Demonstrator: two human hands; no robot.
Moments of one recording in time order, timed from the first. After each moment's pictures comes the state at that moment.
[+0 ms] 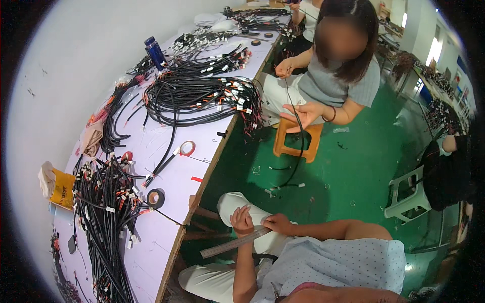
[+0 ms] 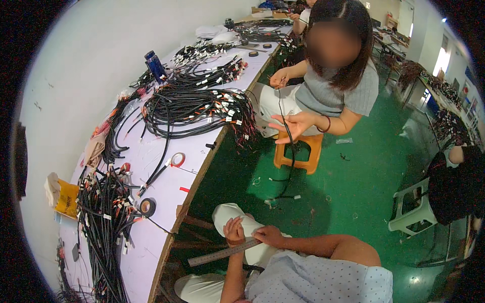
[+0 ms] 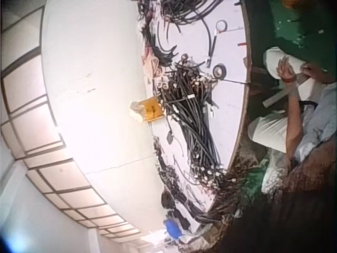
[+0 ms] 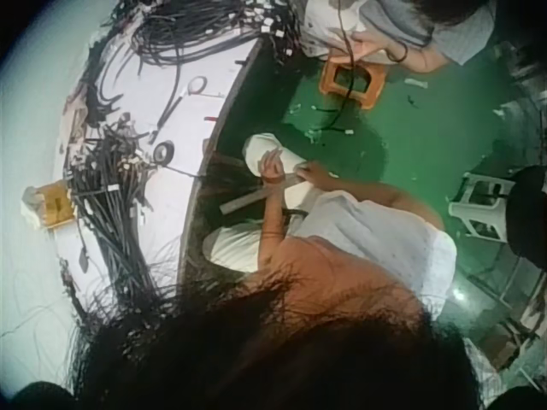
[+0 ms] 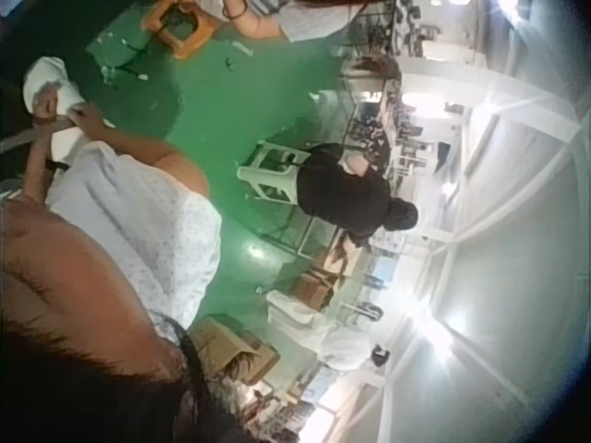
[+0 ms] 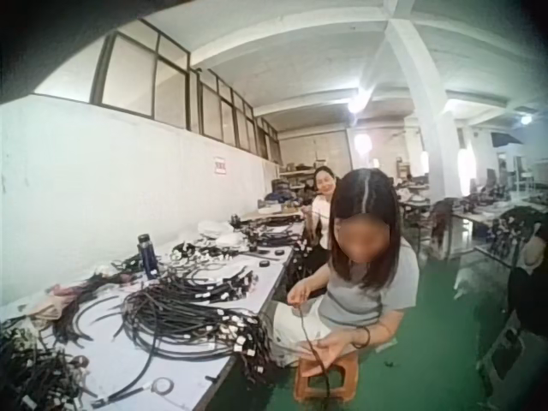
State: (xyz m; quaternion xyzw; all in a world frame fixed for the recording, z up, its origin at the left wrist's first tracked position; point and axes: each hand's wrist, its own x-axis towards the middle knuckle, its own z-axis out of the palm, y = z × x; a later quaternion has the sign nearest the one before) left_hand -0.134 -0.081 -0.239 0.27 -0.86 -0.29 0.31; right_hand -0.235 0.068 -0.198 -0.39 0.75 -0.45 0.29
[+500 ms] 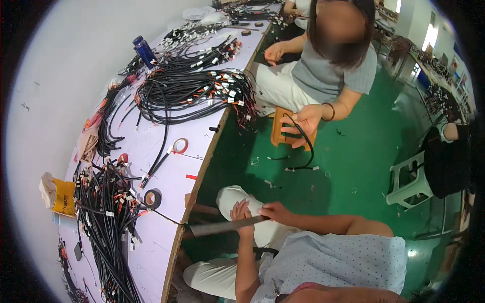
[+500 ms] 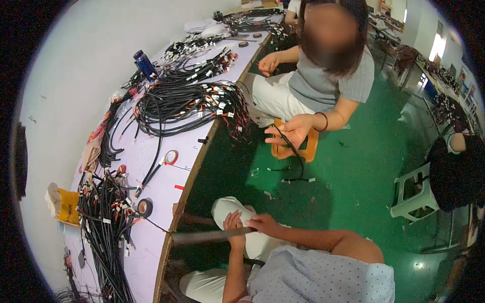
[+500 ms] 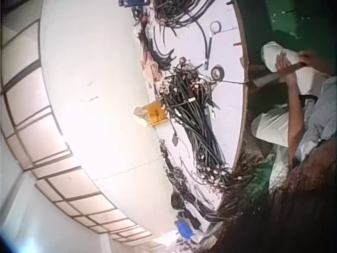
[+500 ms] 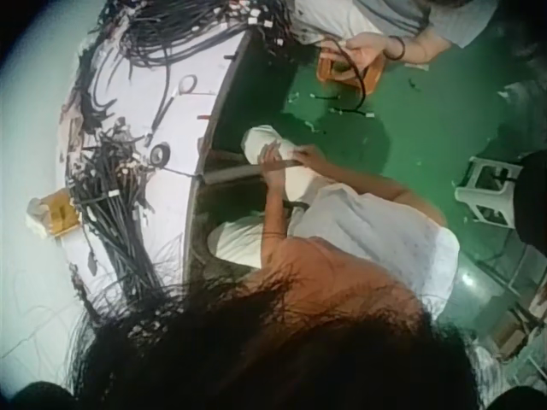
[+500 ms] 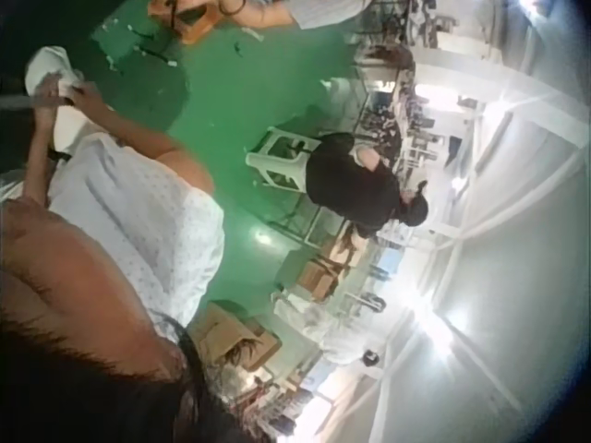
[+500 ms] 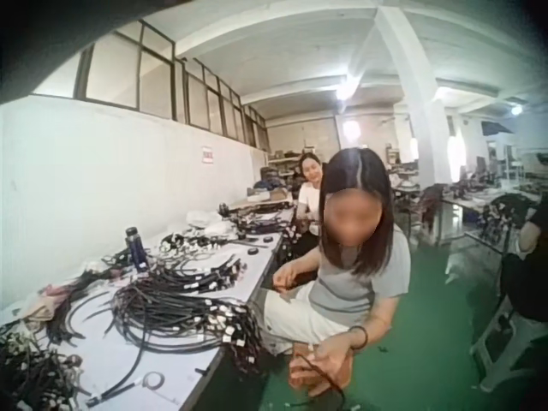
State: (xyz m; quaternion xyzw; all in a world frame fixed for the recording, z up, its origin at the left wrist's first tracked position) left_hand -0.132 -0.074 -0.228 0.26 -0.86 -0.31 0.30; right_hand -0.242 0.057 -0.138 -0.27 0.66 -0.55 0.43
